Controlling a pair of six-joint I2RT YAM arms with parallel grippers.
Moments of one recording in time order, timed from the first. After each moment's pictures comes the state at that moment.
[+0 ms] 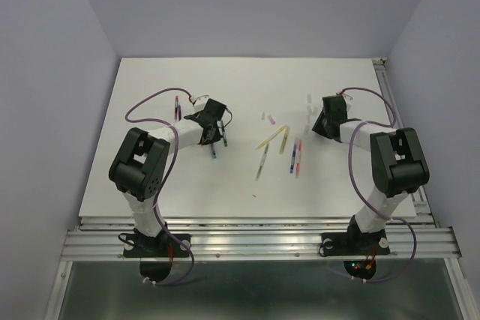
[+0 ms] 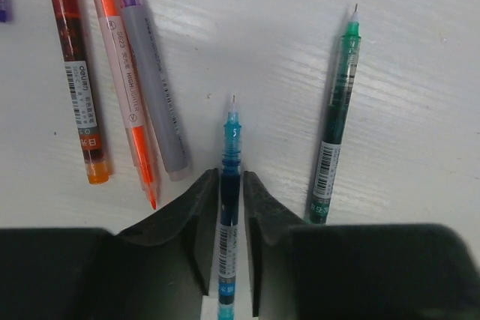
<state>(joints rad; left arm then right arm) -0.50 1.79 1.07 -0.30 -0.36 -0.70 0.16 1.75 0.94 -0.02 0.25 0.58</state>
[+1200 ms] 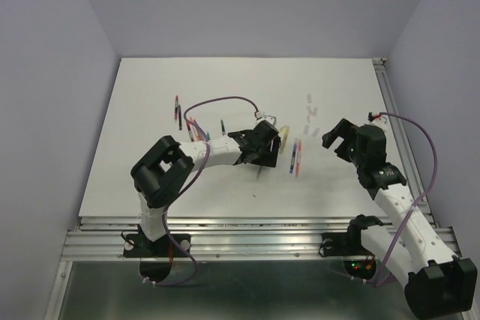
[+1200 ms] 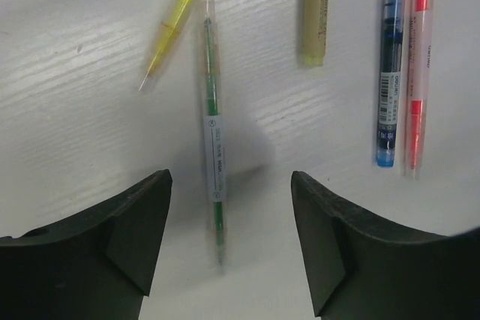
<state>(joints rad) -0.91 1.84 1.17 -0.27 -0.15 -0.59 0.16 0.81 0.58 -0.28 0.16 0.62</state>
